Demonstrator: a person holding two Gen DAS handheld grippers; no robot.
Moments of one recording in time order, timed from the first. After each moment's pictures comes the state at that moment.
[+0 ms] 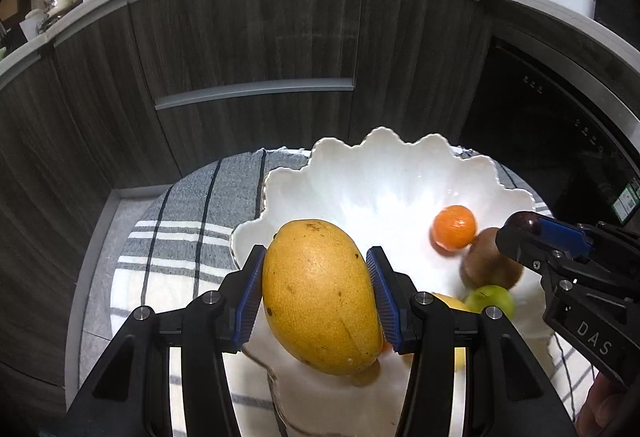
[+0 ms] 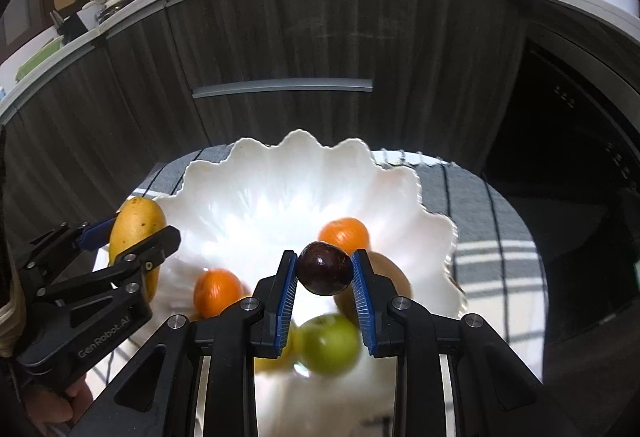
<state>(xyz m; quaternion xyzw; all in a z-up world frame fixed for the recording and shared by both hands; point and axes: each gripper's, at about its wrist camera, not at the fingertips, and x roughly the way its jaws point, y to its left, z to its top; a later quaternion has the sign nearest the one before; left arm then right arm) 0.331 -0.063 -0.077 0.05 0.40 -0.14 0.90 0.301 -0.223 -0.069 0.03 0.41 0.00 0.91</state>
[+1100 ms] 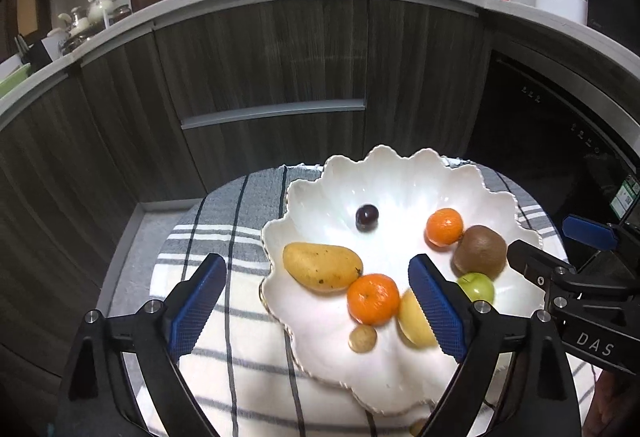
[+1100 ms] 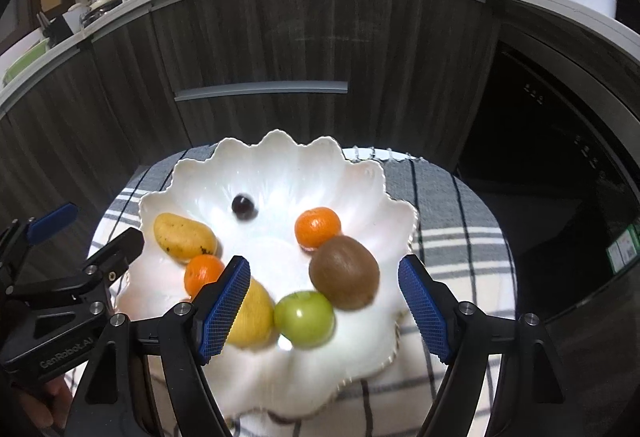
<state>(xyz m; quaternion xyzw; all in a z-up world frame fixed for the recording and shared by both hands) 0.277 -0.057 -0.039 0.07 0.36 -0.11 0.92 0.266 -0.232 -0.051 0.03 0.41 -0.04 0.91</state>
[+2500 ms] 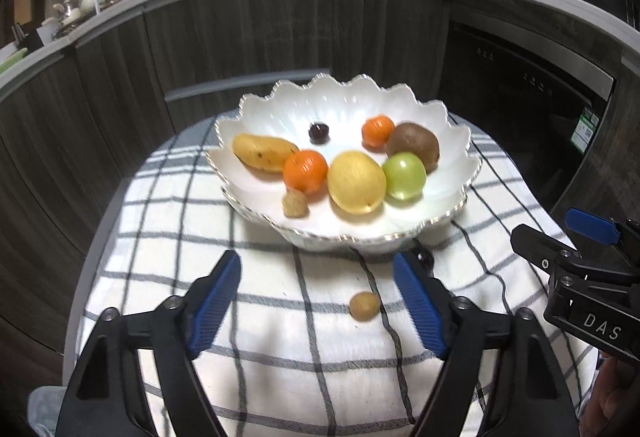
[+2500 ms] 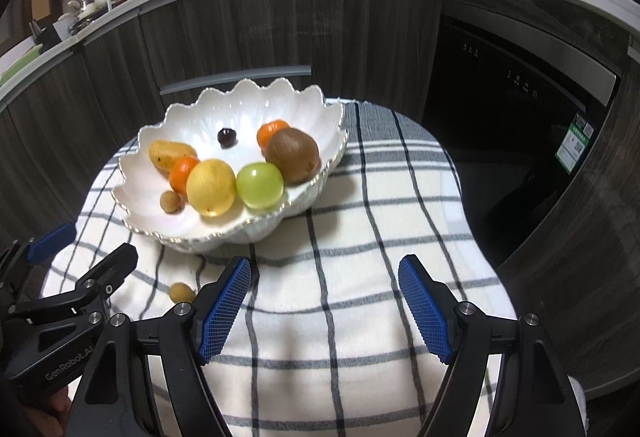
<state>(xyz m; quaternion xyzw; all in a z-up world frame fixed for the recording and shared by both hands) 0.161 -0.074 -0.091 0.07 0.38 -0.15 0.91 0.131 -0.251 -0.087 0.04 0.40 -0.09 0.91</state>
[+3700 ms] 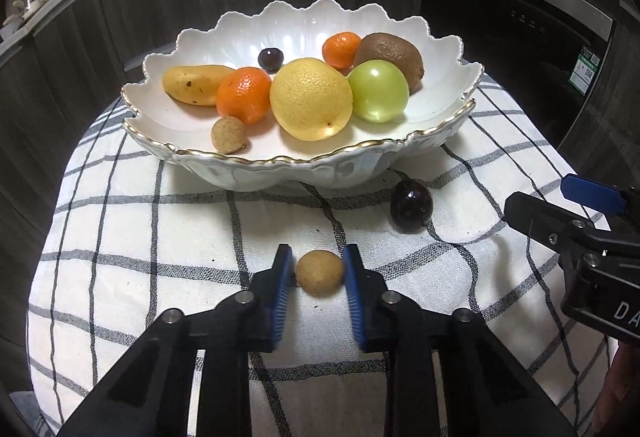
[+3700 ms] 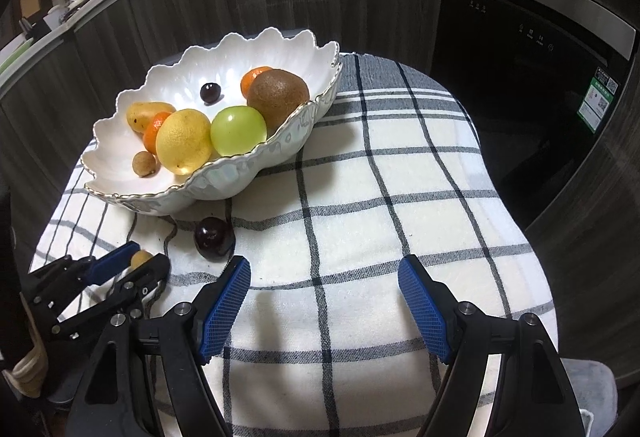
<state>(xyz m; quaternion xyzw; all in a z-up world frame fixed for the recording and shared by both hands) 0.175 -0.107 -0.155 0.10 0.44 -0.18 0.87 0.142 -0.263 -0.135 0.07 0.44 -0.08 0.89</state>
